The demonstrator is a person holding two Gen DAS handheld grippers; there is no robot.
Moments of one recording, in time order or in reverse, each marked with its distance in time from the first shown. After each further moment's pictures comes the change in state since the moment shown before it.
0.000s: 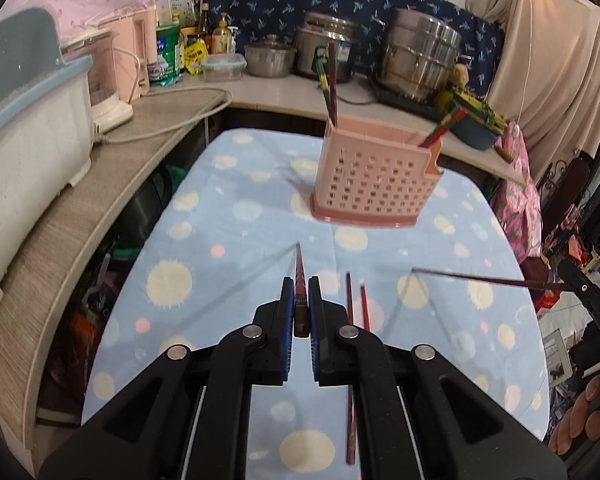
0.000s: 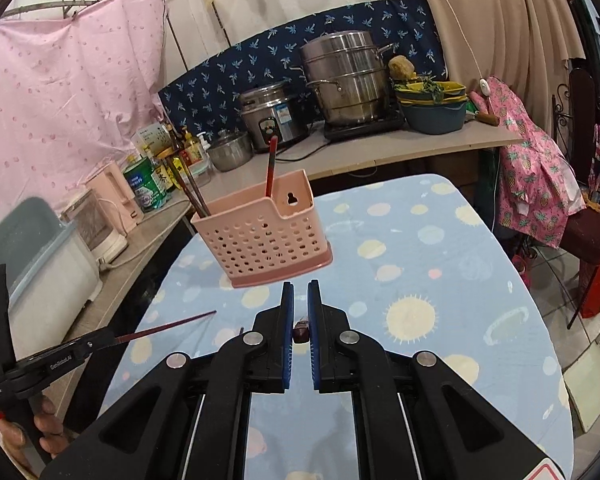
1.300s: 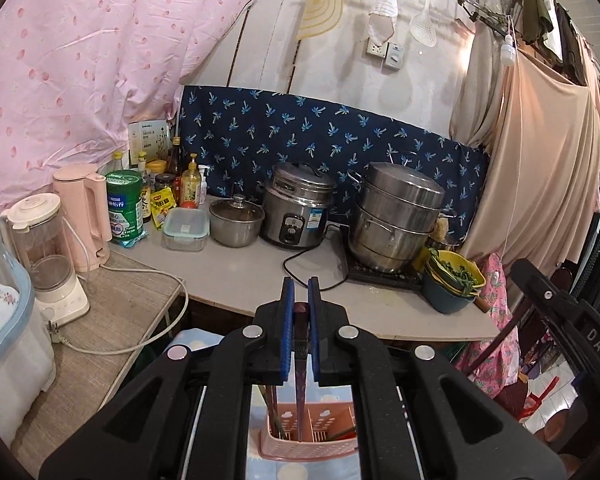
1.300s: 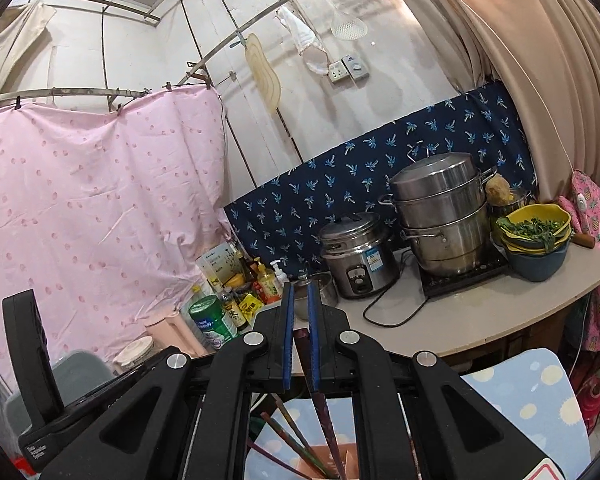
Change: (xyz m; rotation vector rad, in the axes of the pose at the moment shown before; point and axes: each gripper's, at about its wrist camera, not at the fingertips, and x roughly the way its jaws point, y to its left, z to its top) left arm -0.021 -0.049 0.252 -0.033 -0.400 -0.083; right arm 0.062 0.097 0.250 0.008 -0.334 0.257
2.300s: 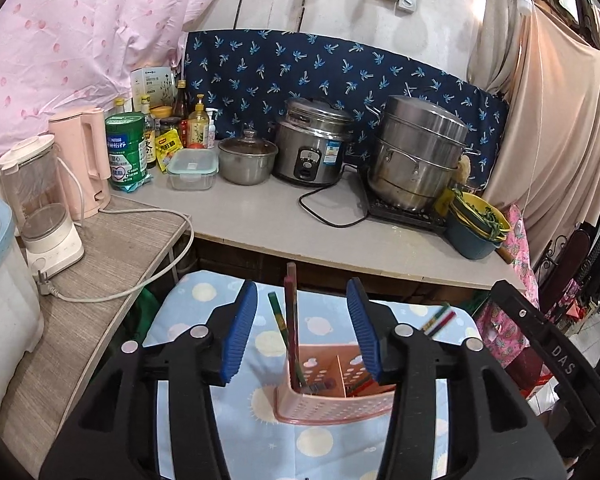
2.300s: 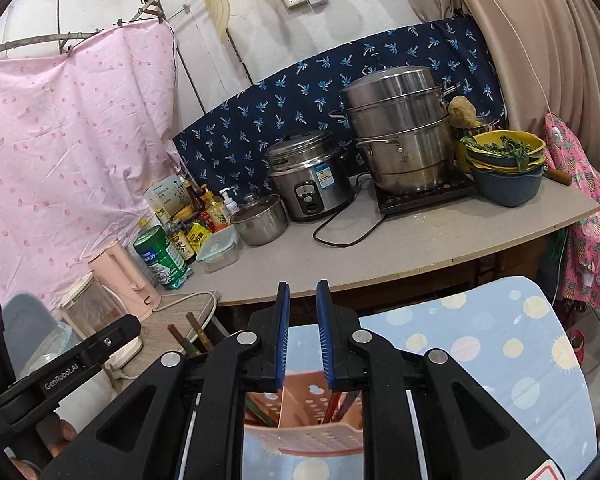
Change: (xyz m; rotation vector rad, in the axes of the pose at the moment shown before) left arm 0.046 0.019 -0.078 0.018 0.171 0.050; right arm 0.040 -0.056 -0.094 0.014 0.220 -0.144
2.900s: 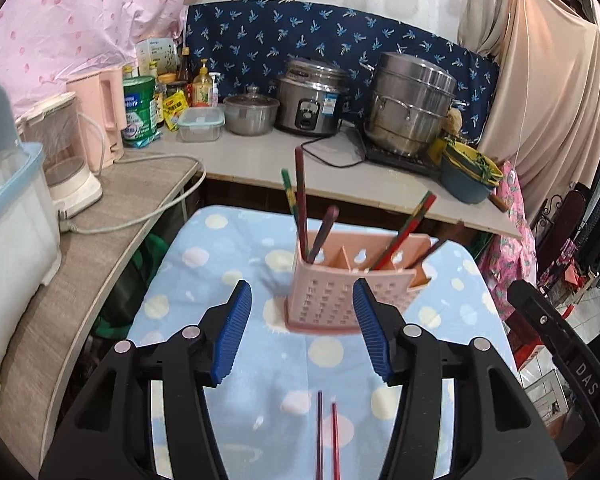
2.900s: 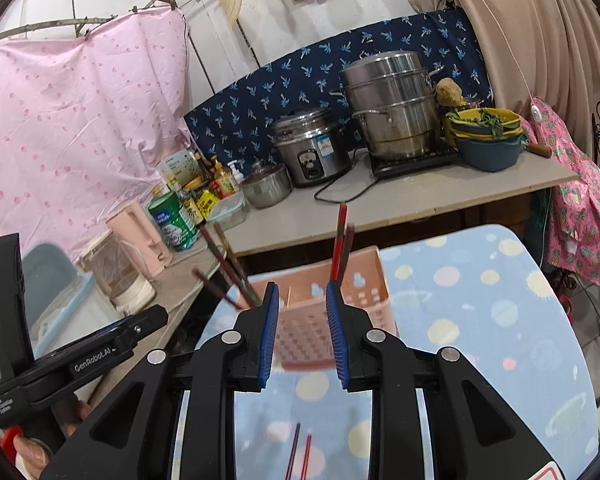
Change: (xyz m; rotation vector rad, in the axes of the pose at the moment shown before) left arm -0.052 0.009 -0.088 0.029 0.117 0.003; right arm -0.086 0.003 -0.084 -0.018 0.062 -0.001
